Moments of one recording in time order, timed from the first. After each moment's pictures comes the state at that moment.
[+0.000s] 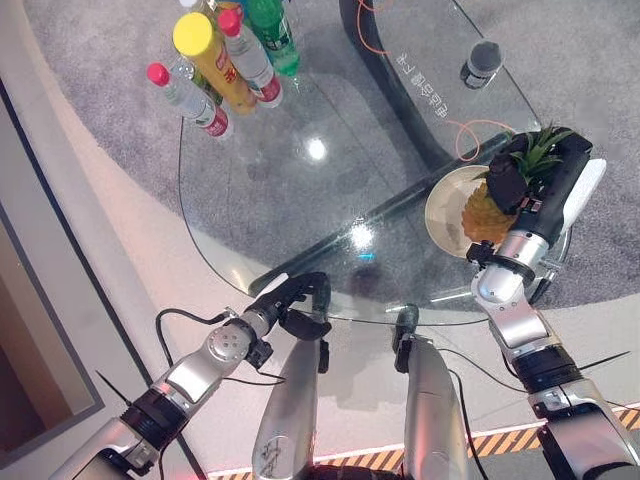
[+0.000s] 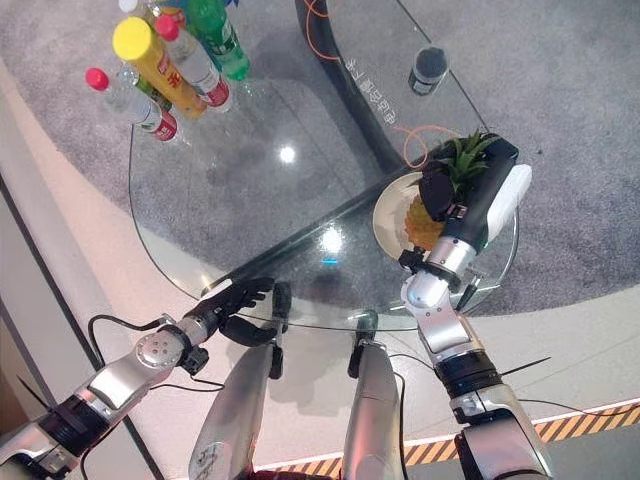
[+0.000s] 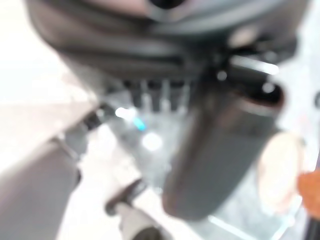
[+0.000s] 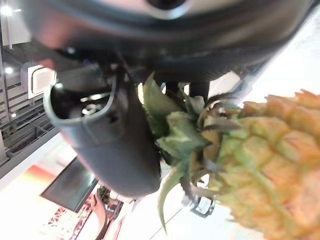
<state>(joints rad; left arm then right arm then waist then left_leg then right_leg) -0.33 0.67 -0.59 0.08 -0.32 0.24 -0.01 -0.55 -0.51 0.25 0.35 -0.03 -0.23 -1.01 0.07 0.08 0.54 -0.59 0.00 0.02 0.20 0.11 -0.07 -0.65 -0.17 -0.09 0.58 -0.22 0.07</state>
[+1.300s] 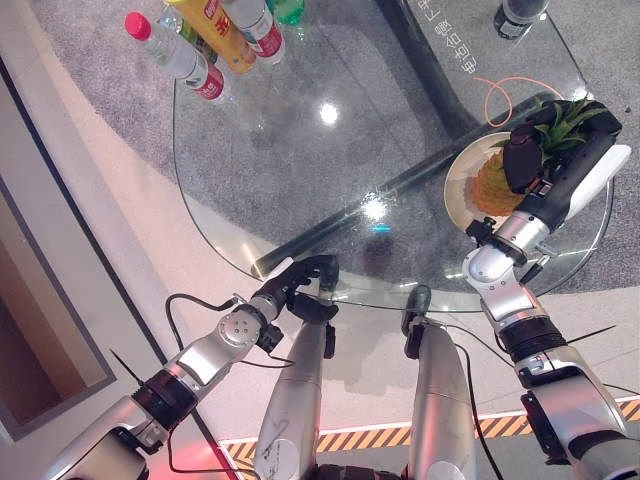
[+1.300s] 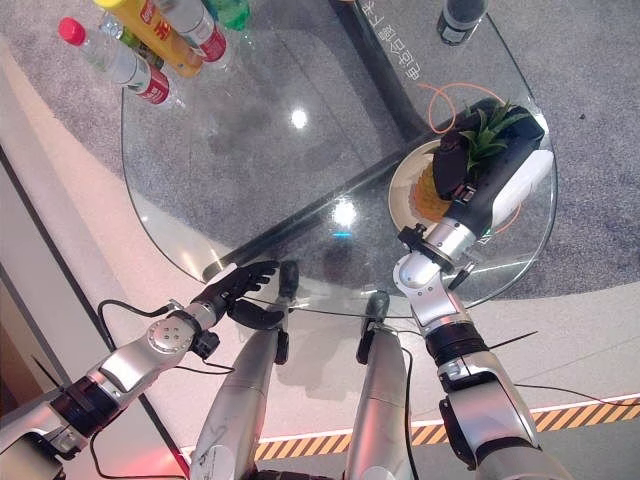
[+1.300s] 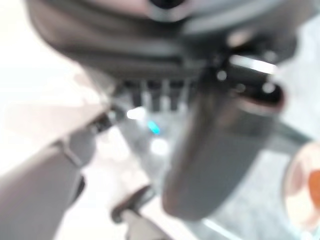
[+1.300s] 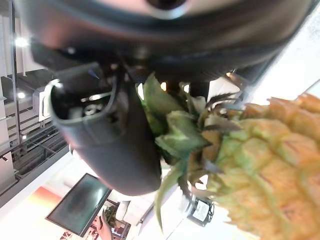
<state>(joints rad) -0.44 0.66 -0.68 0.11 -0.38 0.24 0.08 -0.72 -0.47 0.26 0.58 -0.09 -0.43 -1.16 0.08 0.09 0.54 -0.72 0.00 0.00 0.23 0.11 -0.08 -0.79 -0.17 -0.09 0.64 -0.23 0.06</state>
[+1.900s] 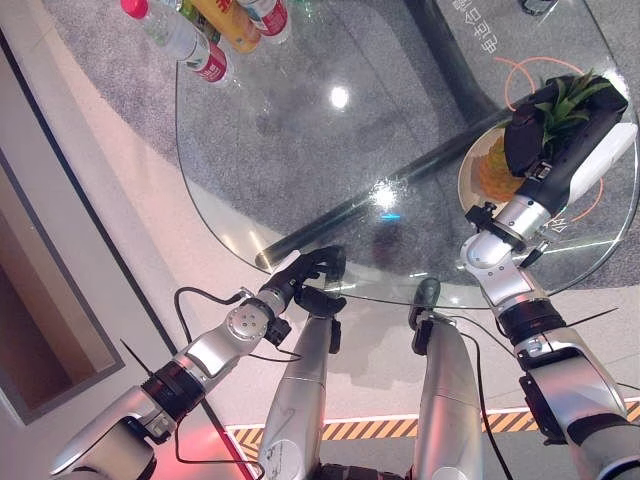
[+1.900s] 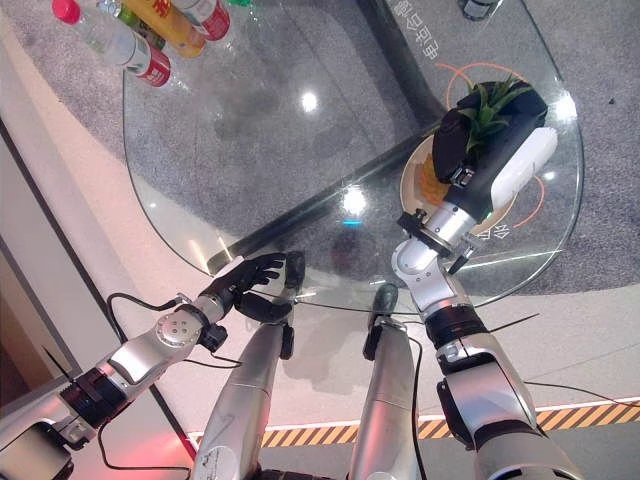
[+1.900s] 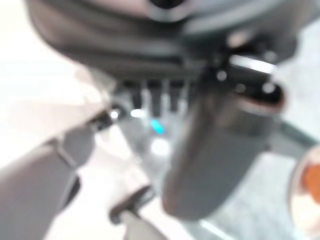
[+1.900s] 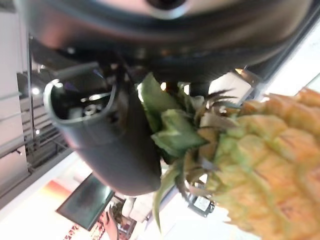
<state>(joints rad) -0.49 0.64 -0.71 0.14 -0.41 0.20 0.11 -0.84 -0.49 0.29 0.70 -0.16 -0.46 -1.24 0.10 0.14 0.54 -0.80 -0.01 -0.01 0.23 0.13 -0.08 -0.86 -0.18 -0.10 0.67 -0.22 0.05</state>
